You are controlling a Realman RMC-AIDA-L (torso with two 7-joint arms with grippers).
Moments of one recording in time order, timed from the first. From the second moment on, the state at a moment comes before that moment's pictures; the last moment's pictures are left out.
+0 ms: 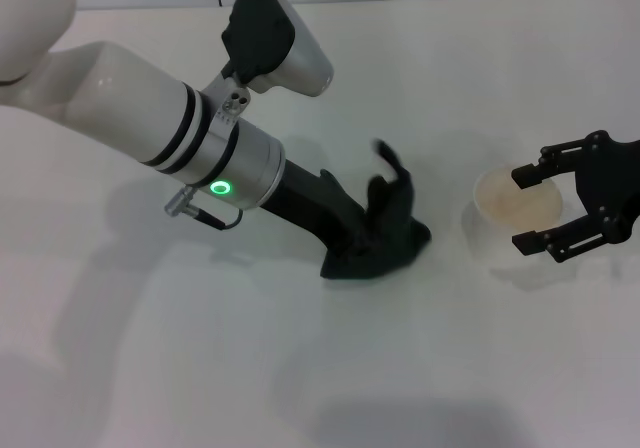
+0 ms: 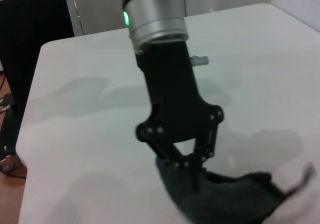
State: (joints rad) left arm -0.85 -2.08 1.53 0.70 2.01 1.22 -1.99; right arm 0.57 1.95 -0.92 -0.98 -2.13 -1.72 1.52
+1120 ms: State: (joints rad) left arm -0.59 -2.07 1.28 0.93 2.21 1.31 -1.99; right arm 0.56 1.96 -0.92 -0.98 -2.13 -1.70 1.51
